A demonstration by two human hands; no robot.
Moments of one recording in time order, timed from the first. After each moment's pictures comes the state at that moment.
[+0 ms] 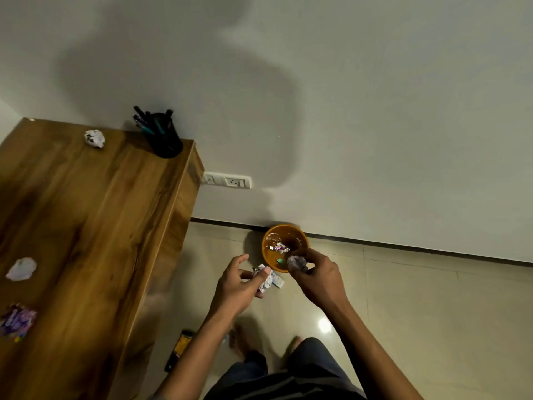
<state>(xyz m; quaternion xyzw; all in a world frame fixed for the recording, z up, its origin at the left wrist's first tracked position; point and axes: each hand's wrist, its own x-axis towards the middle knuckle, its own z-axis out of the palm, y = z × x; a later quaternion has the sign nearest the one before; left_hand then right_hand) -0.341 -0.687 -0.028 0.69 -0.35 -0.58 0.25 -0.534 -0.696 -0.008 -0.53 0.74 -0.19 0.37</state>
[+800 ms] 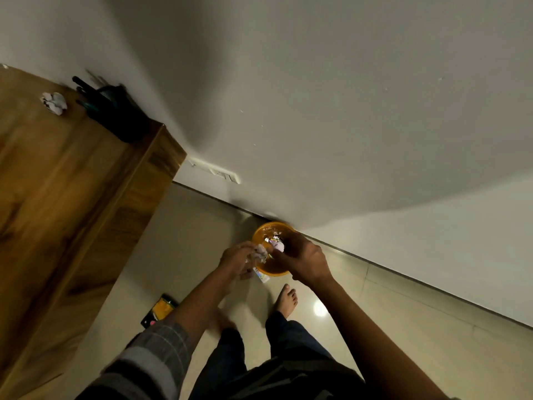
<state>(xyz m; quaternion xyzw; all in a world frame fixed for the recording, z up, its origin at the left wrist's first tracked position) -0.482 -0.860 -0.121 0.74 -0.03 -0.62 0.27 -0.662 -0.901 -0.105 -0.61 0.64 -0.04 0.47</state>
